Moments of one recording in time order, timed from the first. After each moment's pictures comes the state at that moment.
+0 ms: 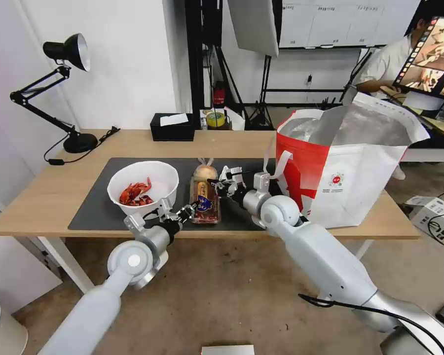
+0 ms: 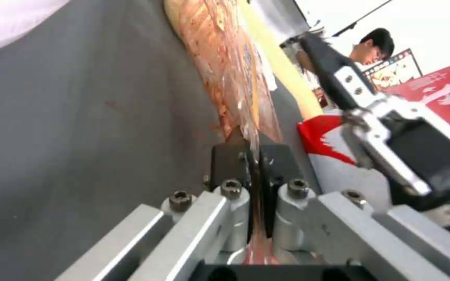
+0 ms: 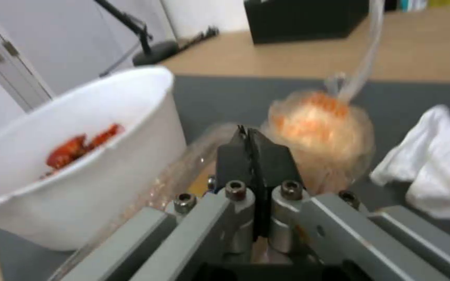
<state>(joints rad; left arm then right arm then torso) 1.01 -1.05 -0.17 -1.89 -1.47 0.25 -0.32 -0.54 1.17 -0.15 1.53 0.92 -0.35 -0.05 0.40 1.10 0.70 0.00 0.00</state>
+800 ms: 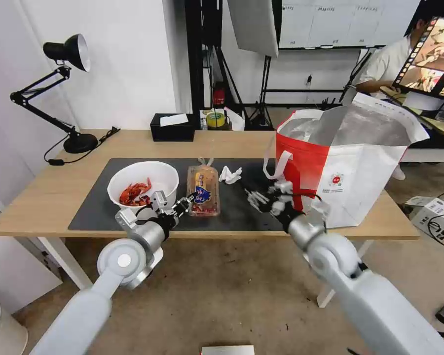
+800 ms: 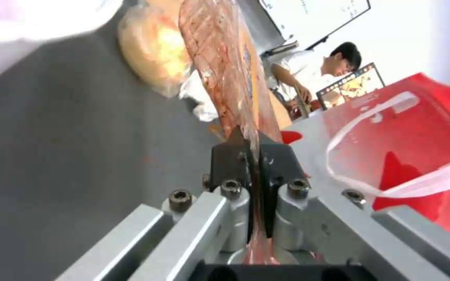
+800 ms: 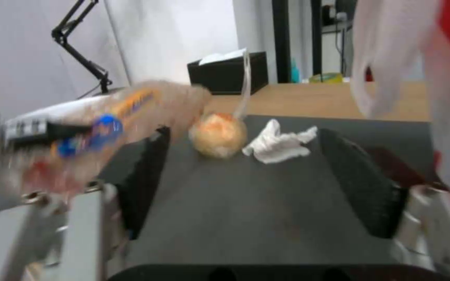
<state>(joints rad) 1.02 -1.02 -0.22 -1.99 -1.51 0.24 -0.32 -1.13 0.98 0.20 1.97 0.69 -0.11 -0.03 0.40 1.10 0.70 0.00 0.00</state>
